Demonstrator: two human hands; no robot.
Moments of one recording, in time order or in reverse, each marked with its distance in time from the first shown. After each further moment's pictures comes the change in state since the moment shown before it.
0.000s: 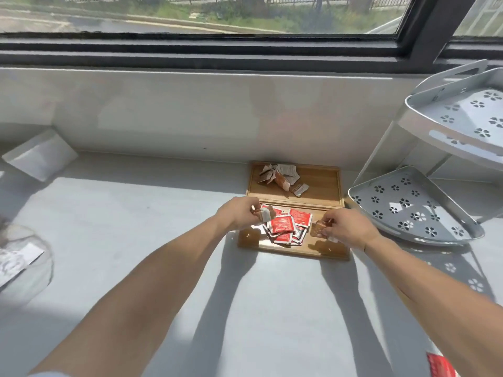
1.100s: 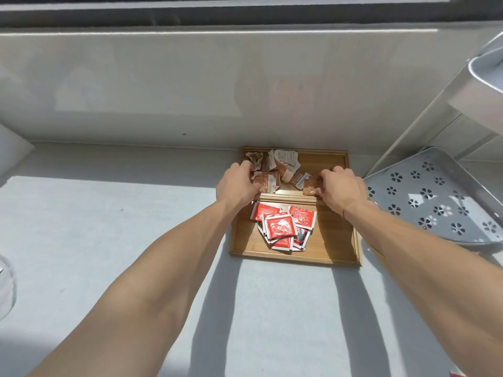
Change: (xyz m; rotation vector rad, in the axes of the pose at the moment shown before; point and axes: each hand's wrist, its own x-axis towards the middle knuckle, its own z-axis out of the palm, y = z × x) left_hand 0.090 0.004 0.013 -0.048 0.313 -0.150; right_hand 0.104 -0.009 0.008 -0.222 0.214 0.086
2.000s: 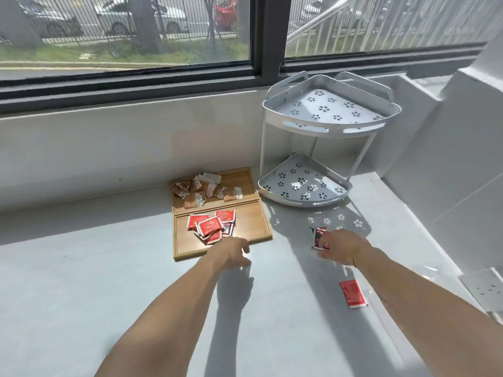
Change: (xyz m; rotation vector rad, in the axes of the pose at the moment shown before) left_hand -0.176 0.083 0.032 0.225 -0.588 0.397; right_hand -0.262 0.148 -0.030 0.046 -0.379 0.217
